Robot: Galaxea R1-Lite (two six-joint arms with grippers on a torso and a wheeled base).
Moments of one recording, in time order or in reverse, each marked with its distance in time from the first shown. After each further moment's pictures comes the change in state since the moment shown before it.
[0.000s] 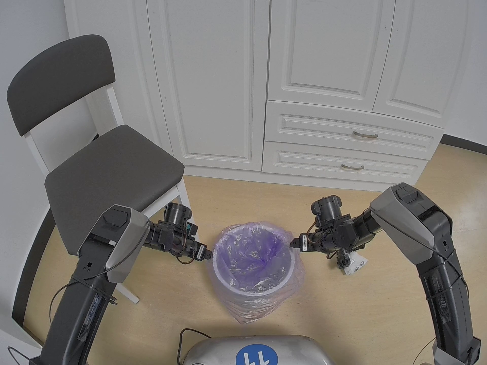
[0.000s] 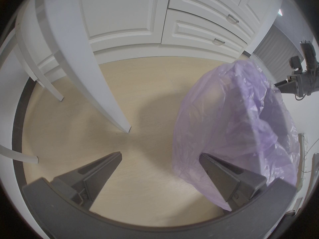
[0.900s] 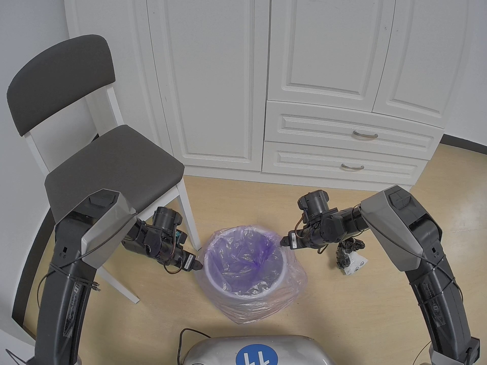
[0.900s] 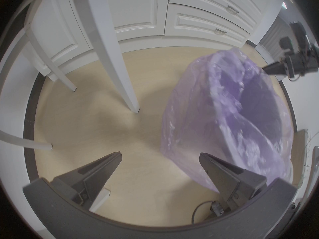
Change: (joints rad) left arm 0.007 -0.223 0.446 -0.133 0.078 0.031; right arm 0.043 0.065 -0.224 0.182 -0.014 -0.079
